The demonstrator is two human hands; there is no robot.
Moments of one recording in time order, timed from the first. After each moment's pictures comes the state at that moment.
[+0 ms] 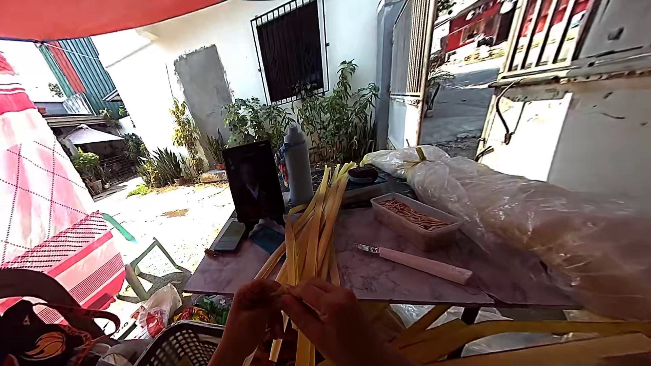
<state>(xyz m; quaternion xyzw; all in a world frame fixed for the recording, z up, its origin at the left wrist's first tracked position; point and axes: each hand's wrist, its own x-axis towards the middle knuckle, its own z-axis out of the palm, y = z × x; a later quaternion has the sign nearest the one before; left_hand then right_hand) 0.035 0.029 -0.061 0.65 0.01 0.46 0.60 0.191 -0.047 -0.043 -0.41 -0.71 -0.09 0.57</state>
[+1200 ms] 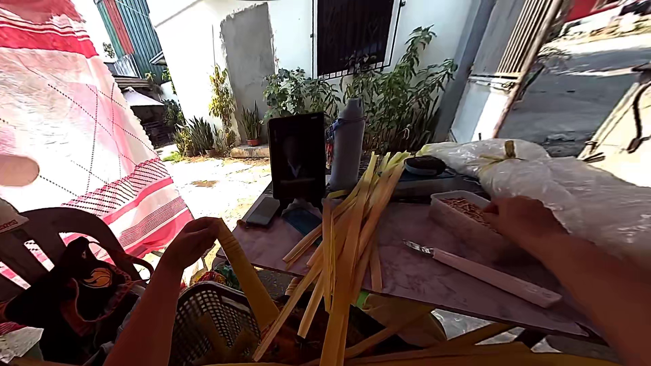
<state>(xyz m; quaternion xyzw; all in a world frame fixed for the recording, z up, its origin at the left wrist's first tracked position) -0.115 0.121 -0.013 0.64 0.32 0.48 0.51 0.485 0.051 -0.033 -0.82 -0.51 -0.04 0.24</state>
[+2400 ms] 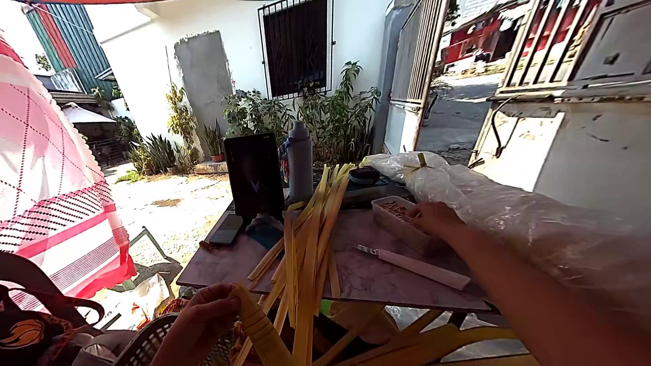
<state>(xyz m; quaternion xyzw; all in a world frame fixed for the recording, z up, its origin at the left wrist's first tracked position) -0.032 0.027 -0.038 0.51 0.22 0.41 0.72 0.495 0.054 -0.032 -0.82 -0.52 0.03 0.21</state>
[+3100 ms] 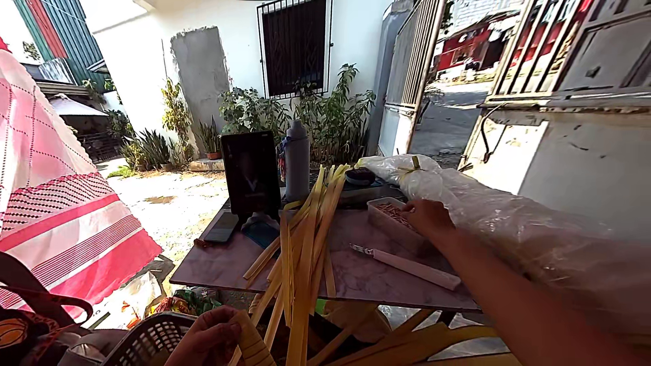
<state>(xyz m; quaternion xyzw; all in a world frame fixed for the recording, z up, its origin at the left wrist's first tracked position) -0.037 0.011 -0.071 0.50 0.20 0.38 0.76 0.464 0.048 -0.019 -0.83 -0.47 -0.02 0.29</state>
